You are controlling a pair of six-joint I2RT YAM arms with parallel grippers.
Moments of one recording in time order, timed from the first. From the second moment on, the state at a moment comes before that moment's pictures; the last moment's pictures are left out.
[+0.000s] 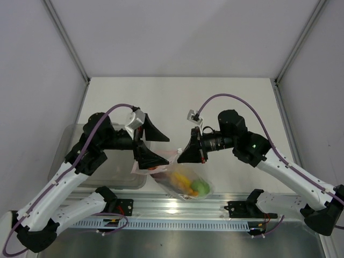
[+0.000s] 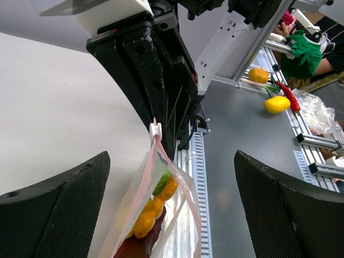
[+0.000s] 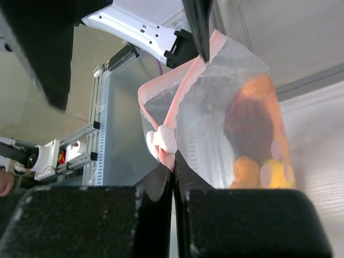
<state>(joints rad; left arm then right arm) -0.64 0.83 1.02 -0.26 0.93 -0.23 0.84 1.06 1.09 -0.36 -0.81 0.38</state>
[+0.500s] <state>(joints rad) -0.80 0.89 1.02 -0.32 0.70 -0.17 0.85 1.07 1.21 -0.48 -0.70 0.41</state>
